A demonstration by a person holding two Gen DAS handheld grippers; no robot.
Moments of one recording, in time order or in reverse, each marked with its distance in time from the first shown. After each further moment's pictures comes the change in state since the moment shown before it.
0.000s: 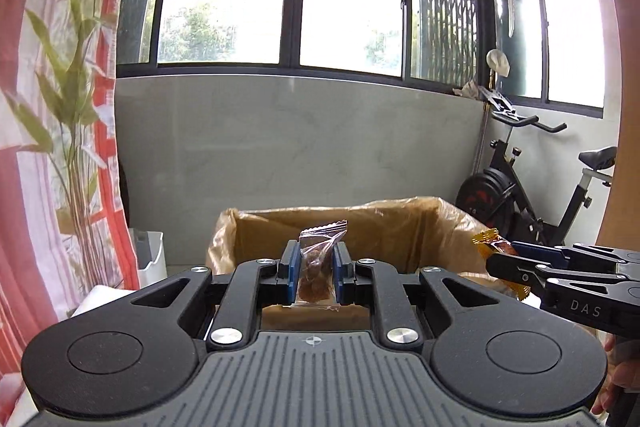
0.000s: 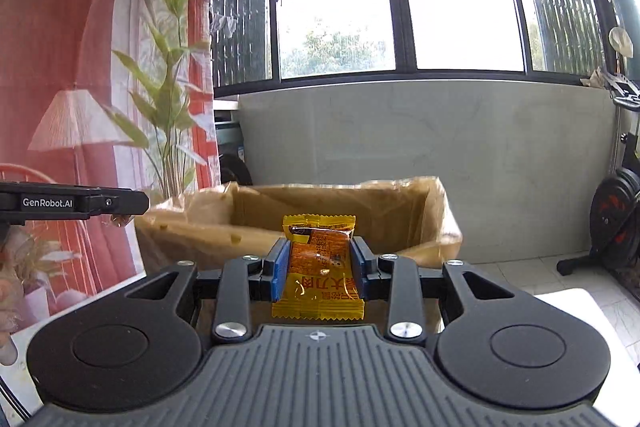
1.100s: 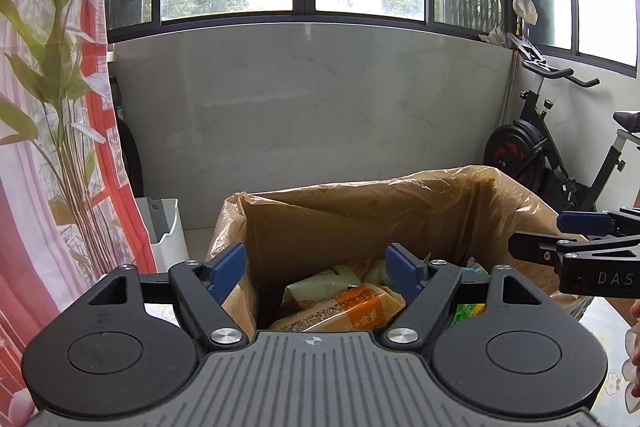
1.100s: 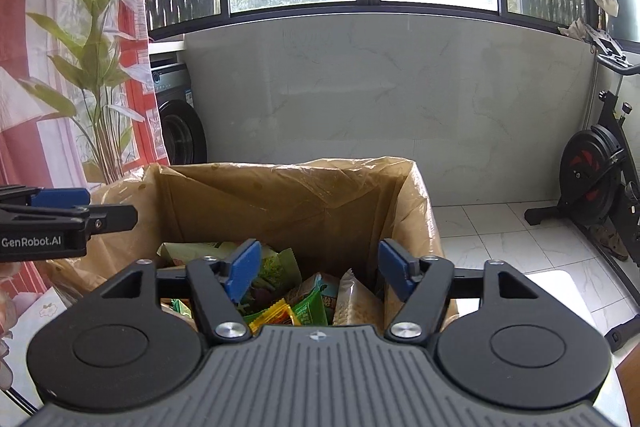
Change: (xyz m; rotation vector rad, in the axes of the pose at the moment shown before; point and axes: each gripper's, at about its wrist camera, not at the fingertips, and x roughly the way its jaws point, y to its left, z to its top) left arm 0.075 0.014 0.021 0.029 0.177 0.071; right arm 0.085 -0.019 0.040 0.040 0.233 -0.138
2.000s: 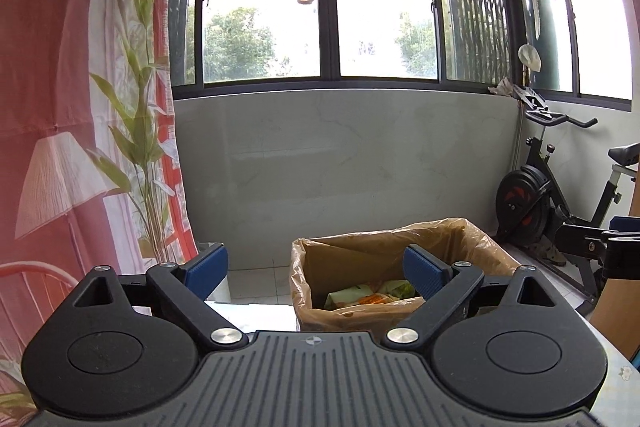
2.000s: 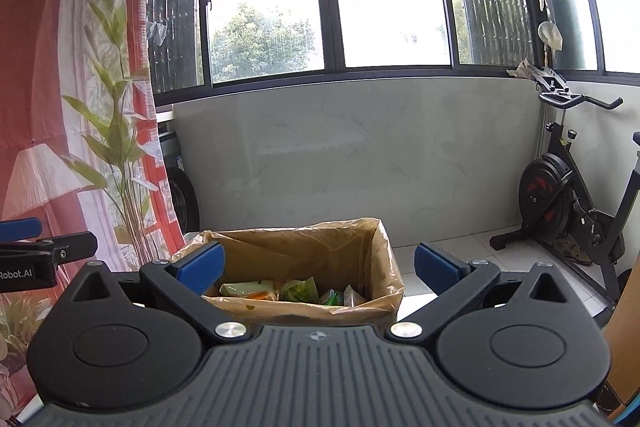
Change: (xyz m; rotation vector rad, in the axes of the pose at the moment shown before) left arm -0.193 0.013 0.006 -0.010 -0.155 0.081; right arm -0.179 0.056 0.014 0.075 -0.158 -0.092
